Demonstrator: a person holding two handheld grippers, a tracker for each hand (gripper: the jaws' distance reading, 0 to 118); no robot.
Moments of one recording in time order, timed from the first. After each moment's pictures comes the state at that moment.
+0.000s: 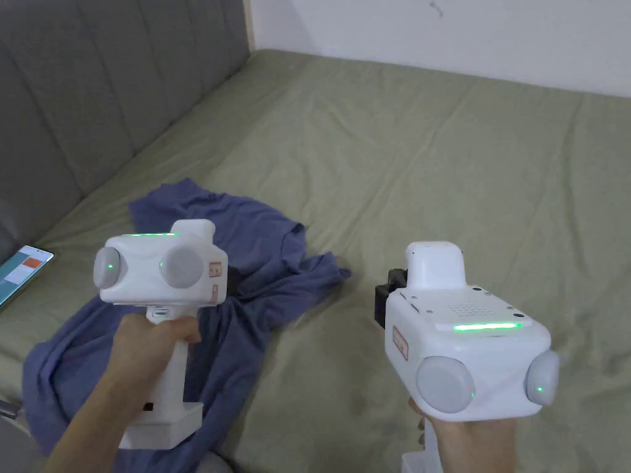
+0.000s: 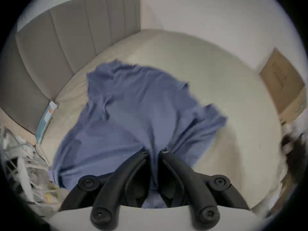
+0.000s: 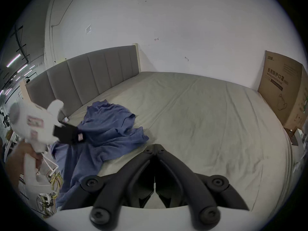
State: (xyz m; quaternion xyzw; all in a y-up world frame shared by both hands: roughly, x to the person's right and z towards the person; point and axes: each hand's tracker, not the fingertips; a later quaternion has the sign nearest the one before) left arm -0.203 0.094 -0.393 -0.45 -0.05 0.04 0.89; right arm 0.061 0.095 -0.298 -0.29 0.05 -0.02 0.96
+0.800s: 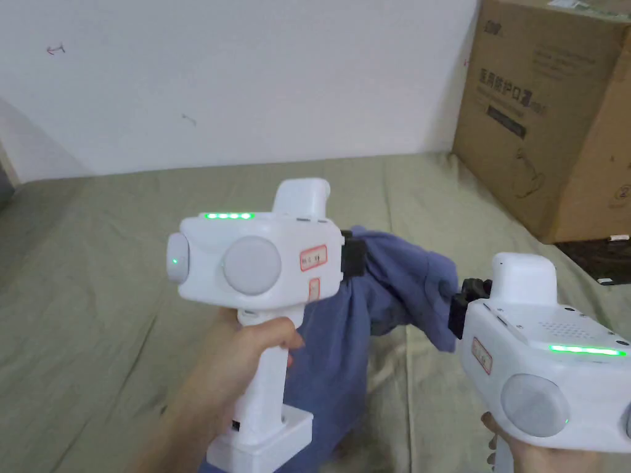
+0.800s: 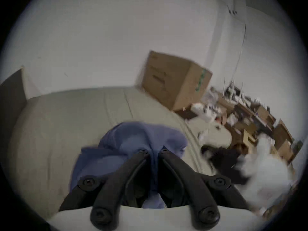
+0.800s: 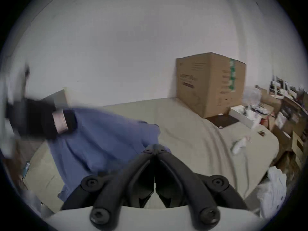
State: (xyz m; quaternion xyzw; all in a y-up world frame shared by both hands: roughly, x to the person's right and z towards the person) left arm 0.135 0.226 -0.293 -0.28 -0.47 -0.02 0.83; right arm 0.310 0.173 -0.123 -0.17 -0.27 -0.09 0.94
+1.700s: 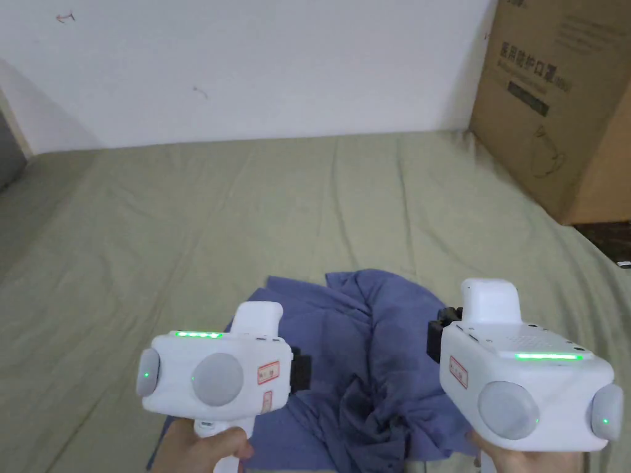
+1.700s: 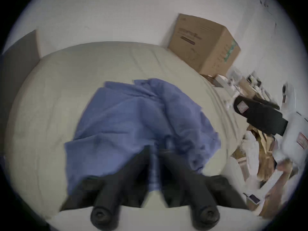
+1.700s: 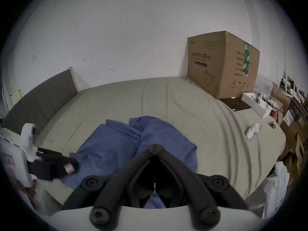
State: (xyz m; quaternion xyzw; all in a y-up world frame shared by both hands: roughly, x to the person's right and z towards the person) left arm 0.042 0.101 -0.295 -0.42 -0.37 -0.02 0.83; right arm 0.273 0.123 -0.154 -0.27 -0.20 -0.09 0.94
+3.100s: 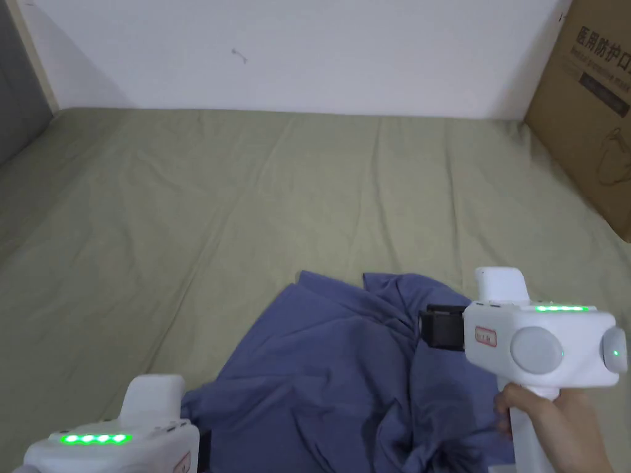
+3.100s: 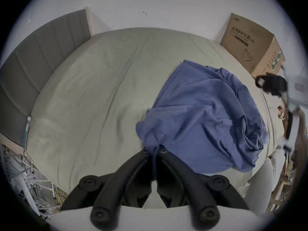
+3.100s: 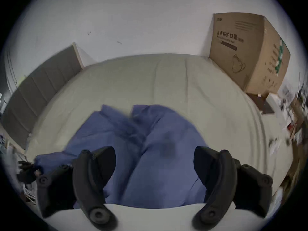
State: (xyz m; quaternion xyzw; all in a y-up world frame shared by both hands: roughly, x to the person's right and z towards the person) left arm -0.050 0.066 -0.306 -0.48 -0.18 -0.06 0.86; right arm 0.345 0.085 -0.295 -0.39 -0.14 -0.07 0.91
